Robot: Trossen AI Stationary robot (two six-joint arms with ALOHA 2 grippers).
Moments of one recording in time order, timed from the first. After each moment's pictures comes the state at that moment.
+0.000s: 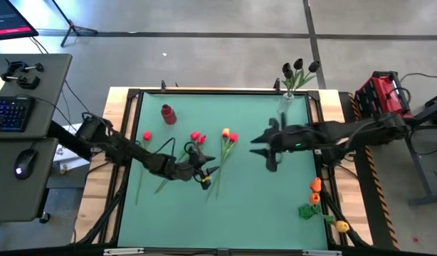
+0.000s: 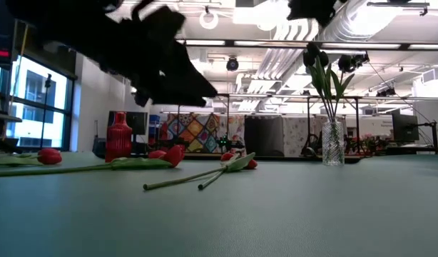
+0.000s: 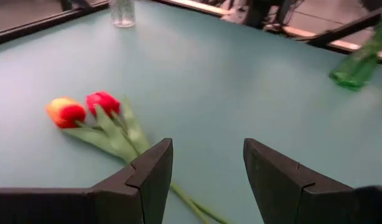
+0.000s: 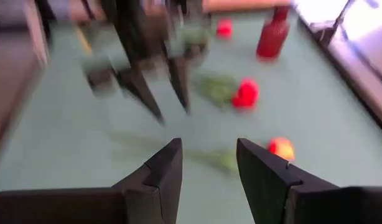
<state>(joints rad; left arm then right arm) -0.33 1.67 0.70 0.49 -0.64 -0.44 0.18 1.14 1.03 -0.47 0.24 0.16</state>
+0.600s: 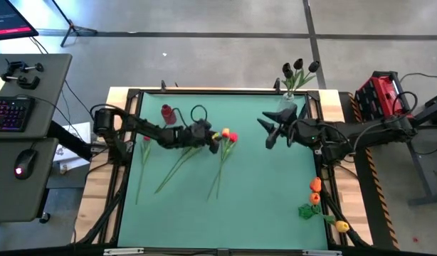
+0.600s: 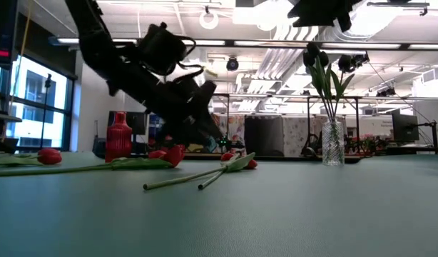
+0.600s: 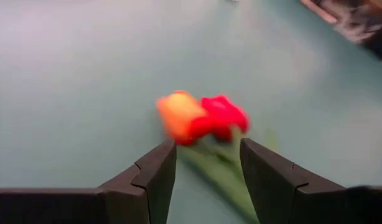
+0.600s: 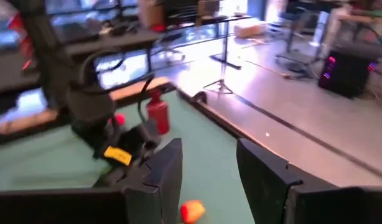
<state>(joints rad) 0.13 1.80 0.72 0.53 -0.28 -0.60 0.13 0.96 0.81 -0.13 0.70 0.21</state>
